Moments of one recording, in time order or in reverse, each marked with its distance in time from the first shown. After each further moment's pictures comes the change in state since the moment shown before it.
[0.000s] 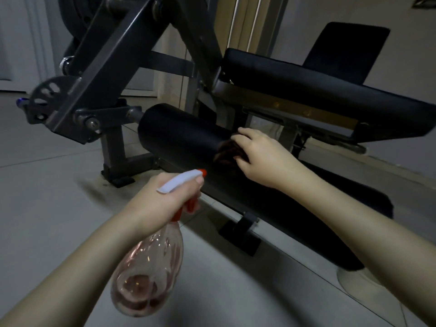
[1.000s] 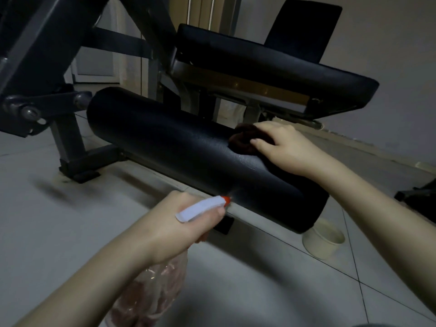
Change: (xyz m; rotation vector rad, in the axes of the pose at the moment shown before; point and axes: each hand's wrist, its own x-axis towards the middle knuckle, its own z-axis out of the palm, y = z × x) left_hand -0.028 0.030 0.072 0.082 -0.290 0.103; right_hand -0.073 0.072 -0.032 0.271 0.015 0.180
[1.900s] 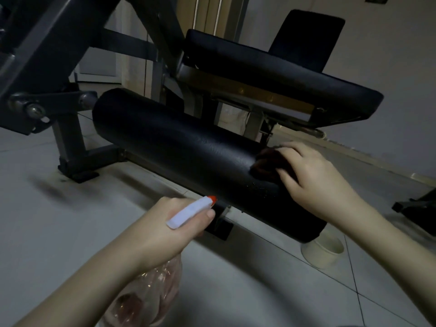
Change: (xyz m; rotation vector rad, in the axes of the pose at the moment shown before) left_hand -0.004 -0.022 -0.009 0.022 0.061 0.007; right_hand -0.047 -0.008 0.001 -0.294 0.081 0.031
